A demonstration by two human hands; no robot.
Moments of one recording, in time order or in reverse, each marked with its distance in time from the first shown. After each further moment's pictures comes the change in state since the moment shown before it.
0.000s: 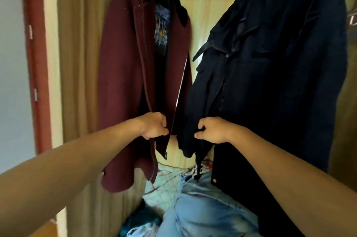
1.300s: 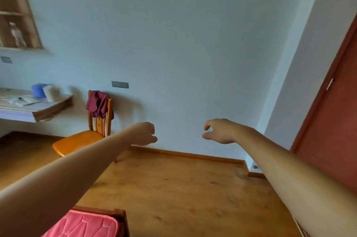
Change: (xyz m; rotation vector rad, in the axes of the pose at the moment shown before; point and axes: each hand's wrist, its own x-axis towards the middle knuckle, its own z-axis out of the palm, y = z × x) left_hand -0.727 -0.404 -0.108 0.176 0.332 -1.385; right_hand -0.170 -0.720 0.192 -0.015 -0.377 -1.257
